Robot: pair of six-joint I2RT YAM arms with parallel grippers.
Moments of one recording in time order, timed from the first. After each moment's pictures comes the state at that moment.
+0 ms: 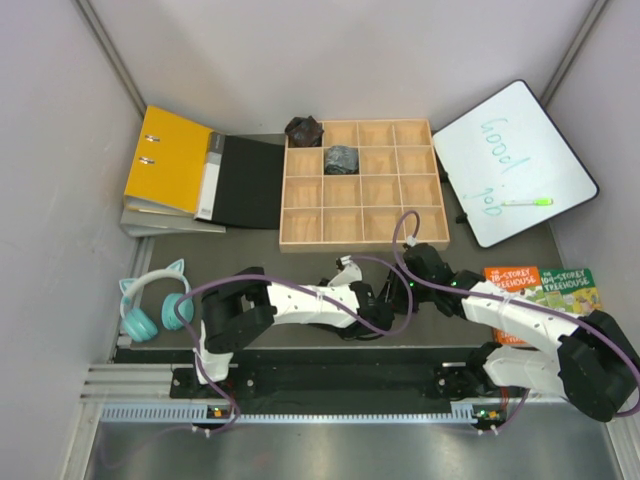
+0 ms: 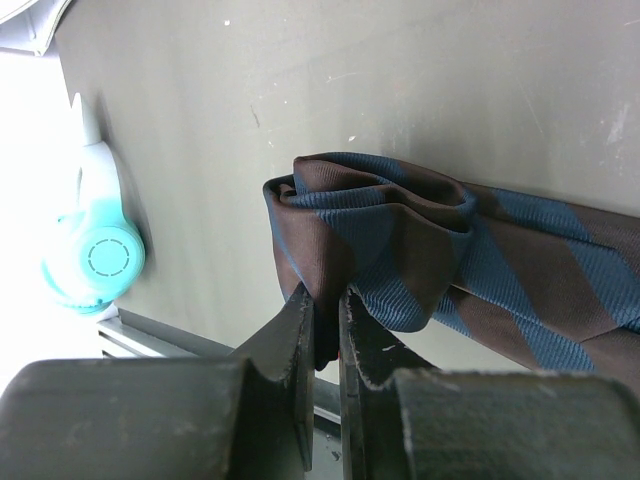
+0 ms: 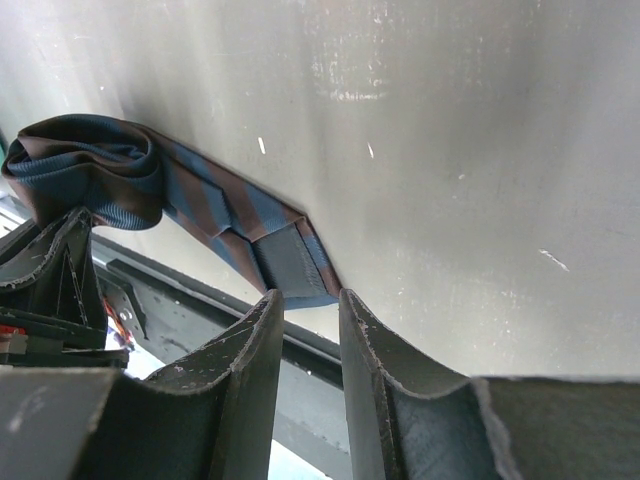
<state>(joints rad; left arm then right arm) -1.31 1.93 1.30 -1.31 -0.84 -1.13 0.68 1.13 0.53 -0.30 -0.20 0.94</state>
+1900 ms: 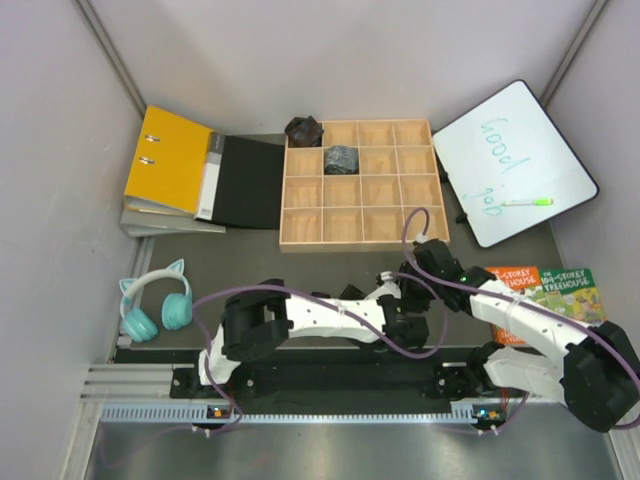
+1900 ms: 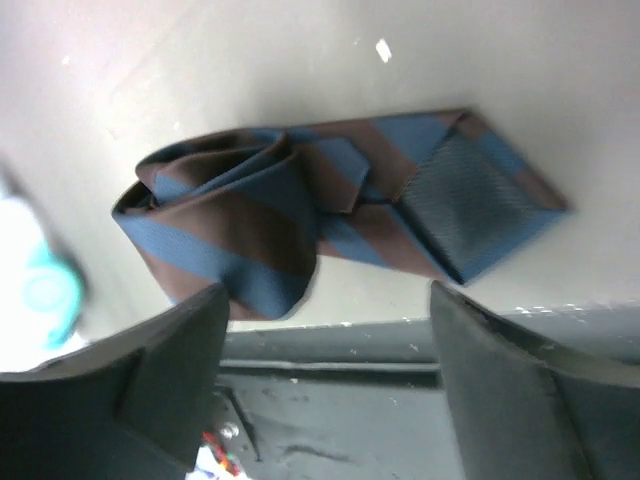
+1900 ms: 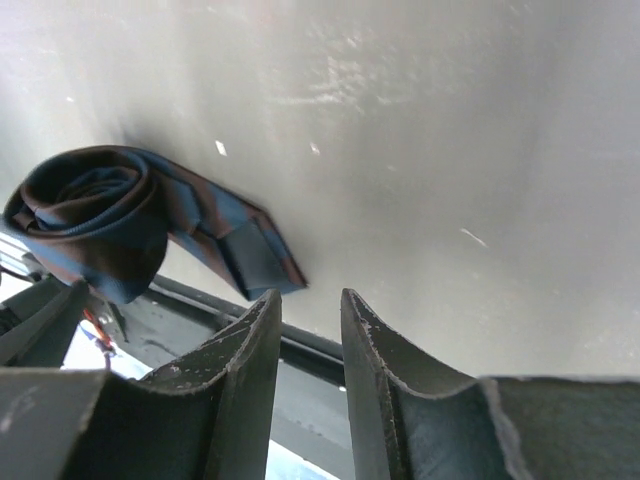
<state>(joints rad) -1.43 2.07 1.55 -1.30 -0.67 -0.95 0.60 1.08 0.55 -0.43 -0.21 0.86</state>
